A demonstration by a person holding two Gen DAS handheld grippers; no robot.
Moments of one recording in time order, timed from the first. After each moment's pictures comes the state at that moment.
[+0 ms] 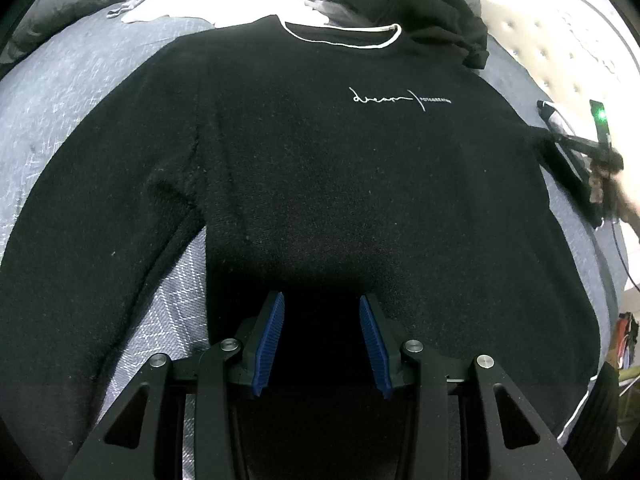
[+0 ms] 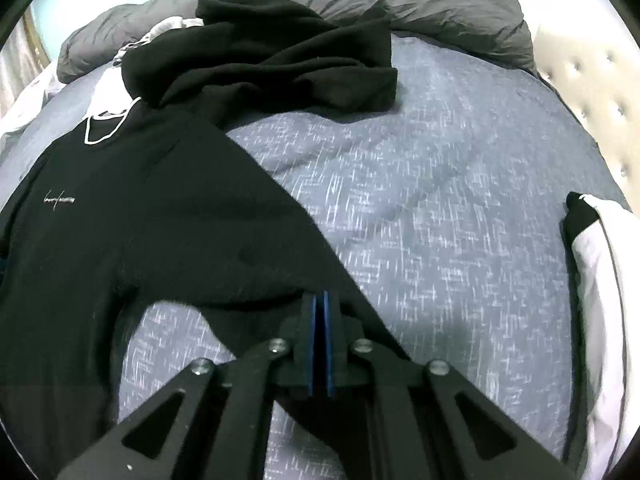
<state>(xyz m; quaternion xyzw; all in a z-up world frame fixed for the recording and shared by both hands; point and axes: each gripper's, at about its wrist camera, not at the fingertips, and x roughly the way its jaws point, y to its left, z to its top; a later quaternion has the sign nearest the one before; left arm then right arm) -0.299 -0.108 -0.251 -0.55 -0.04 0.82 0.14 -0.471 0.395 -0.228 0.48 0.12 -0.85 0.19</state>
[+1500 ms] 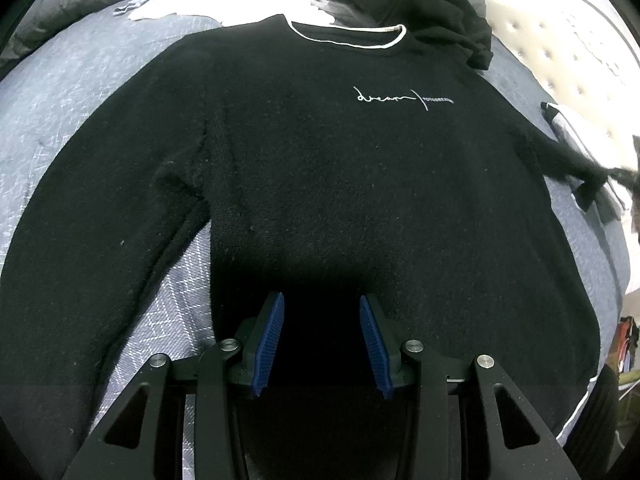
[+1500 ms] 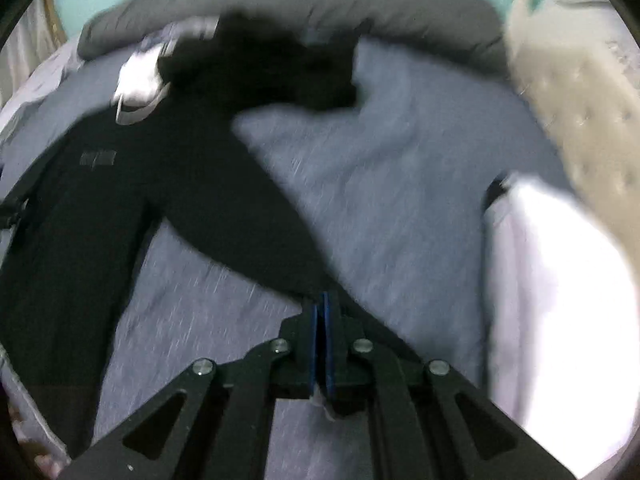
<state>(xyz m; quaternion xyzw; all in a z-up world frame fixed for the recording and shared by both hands) -0.292 -0.113 -0.250 -0.56 -0.05 0.82 0.13 -0.400 0.474 -0.175 0.51 0.15 -0.82 0.20</state>
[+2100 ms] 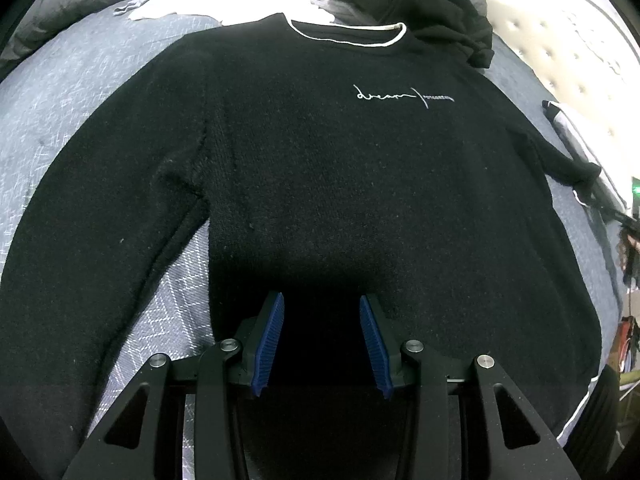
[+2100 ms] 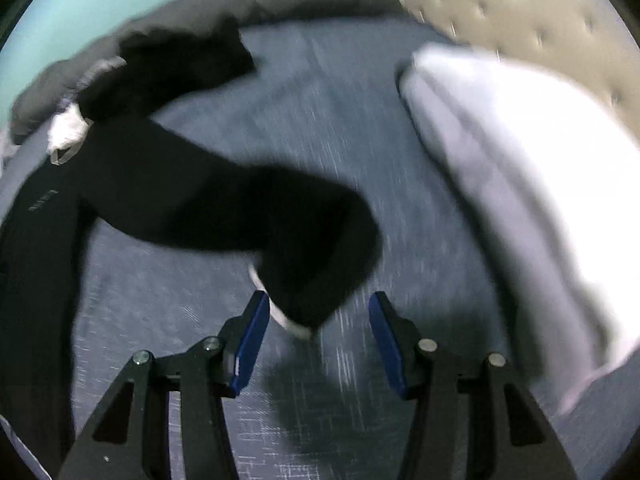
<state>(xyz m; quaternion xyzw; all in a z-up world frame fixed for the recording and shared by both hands) -0.290 -0.112 -0.250 -0.56 -0.04 0.82 0.13 -0.359 0.540 -0.237 0.51 0.01 -0.86 0.05</state>
